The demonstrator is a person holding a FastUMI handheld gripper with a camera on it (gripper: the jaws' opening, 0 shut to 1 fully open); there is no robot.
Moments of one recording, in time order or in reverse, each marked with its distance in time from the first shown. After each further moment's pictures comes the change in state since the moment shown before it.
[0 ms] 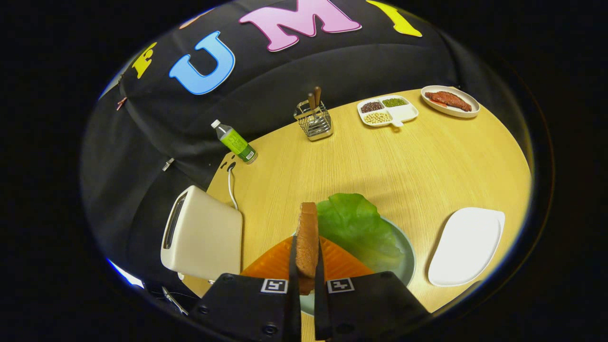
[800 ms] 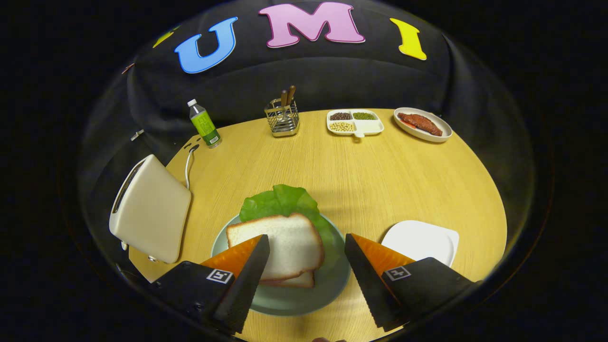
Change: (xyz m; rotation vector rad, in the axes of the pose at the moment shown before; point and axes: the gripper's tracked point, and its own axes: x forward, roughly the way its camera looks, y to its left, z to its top) arm -0.032 -0.073 0.007 -0.244 -0.083 -0.262
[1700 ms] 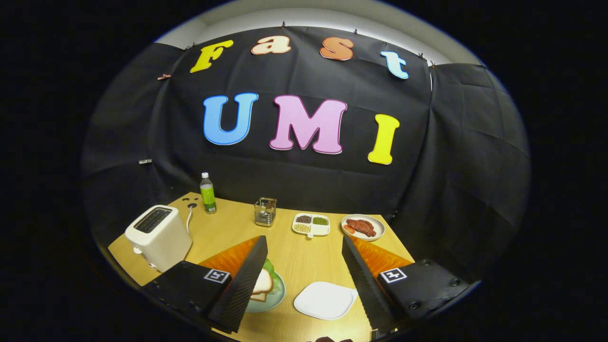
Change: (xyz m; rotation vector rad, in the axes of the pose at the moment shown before) arm -0.221 -0.028 0.125 -0.208 -0.554 -0.087
